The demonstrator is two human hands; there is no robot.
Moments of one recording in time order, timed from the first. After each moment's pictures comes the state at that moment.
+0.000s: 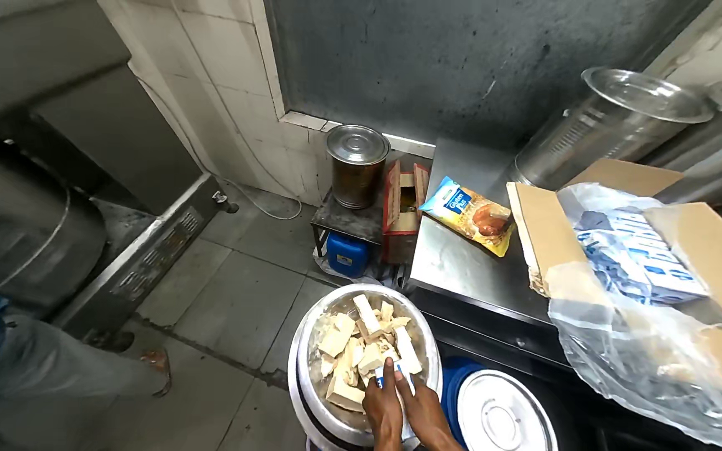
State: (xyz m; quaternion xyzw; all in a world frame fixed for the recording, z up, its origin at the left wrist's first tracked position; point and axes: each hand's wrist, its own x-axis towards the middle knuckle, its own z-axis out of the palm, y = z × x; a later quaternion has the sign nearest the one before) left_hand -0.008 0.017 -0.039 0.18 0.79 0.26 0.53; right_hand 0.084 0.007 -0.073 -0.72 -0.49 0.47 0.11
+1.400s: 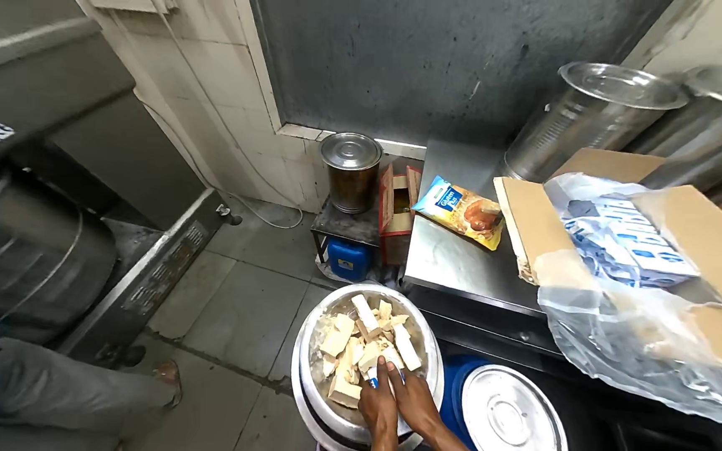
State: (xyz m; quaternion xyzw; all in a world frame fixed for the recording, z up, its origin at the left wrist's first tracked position) left_hand -0.005 0.008 -0.056 0.19 0.81 0.25 0.49; right_hand 0.077 0.013 -0.075 -0.71 -0.53 0.46 0.07
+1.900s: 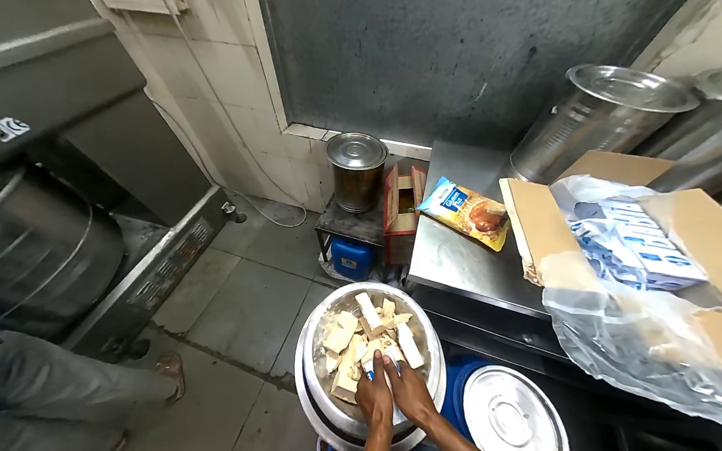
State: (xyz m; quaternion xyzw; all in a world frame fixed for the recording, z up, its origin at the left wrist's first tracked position) left_hand -0.018 0.011 -0.072 0.17 0.81 0.27 0.49; right_hand 0.068 0.021 -0.083 -0.69 -0.55 0.46 0.05
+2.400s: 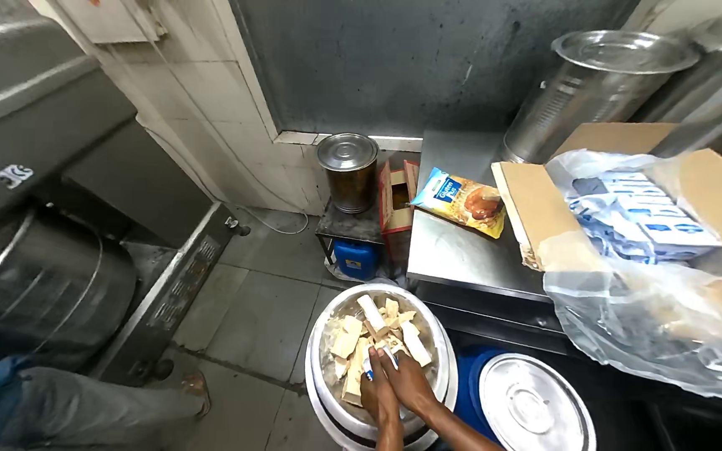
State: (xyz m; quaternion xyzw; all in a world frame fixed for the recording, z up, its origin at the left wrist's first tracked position) left_hand -0.008 0.019 -0.068 0.13 0.81 0.36 0.45; right_hand 0.062 0.039 -0.072 -0.69 -0.53 0.49 0.07
